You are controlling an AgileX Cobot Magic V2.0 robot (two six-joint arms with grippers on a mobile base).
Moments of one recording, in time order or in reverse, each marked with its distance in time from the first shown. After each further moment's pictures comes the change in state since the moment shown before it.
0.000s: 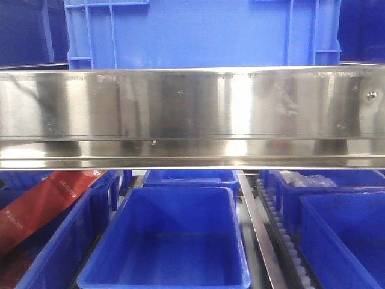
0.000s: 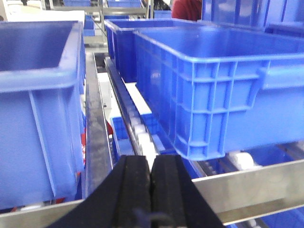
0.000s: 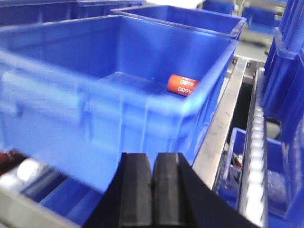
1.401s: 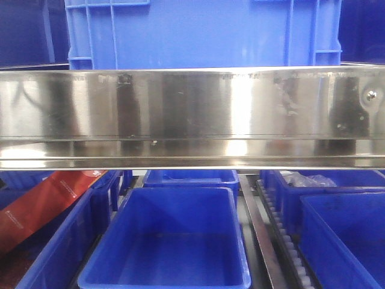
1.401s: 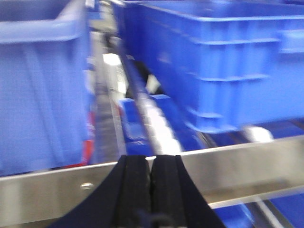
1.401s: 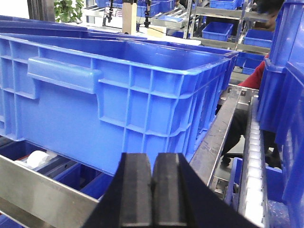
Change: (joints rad) left arm 0.266 -0.077 0.145 -0.327 -0.083 0.311; right arm 0.000 -0.258 0.271 0.000 -0.161 0.002
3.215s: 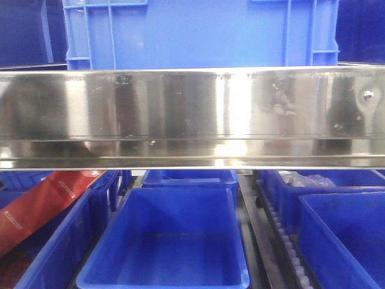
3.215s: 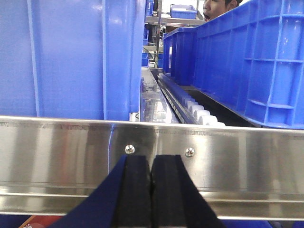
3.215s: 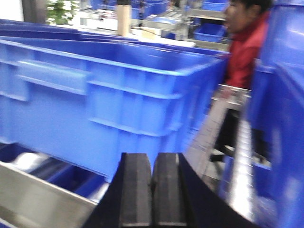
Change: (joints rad) left arm 0.168 -0.239 0.516 -0.142 -0.480 0.107; right arm -0.068 -0.037 0.002 0.000 0.030 0.002
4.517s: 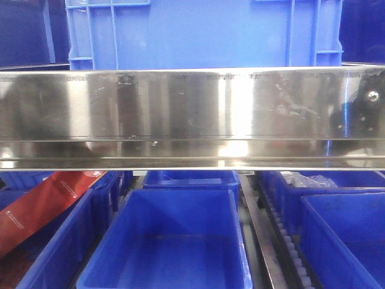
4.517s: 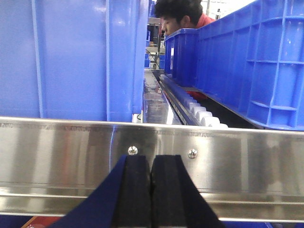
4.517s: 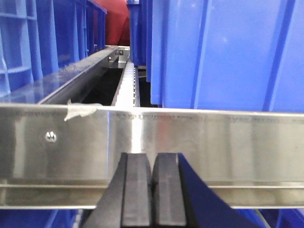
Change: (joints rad) left arm 0.000 0.000 0.000 0.000 -0.004 0.000; right arm -0.420 -0.390 0.477 0.039 -0.087 -0.004
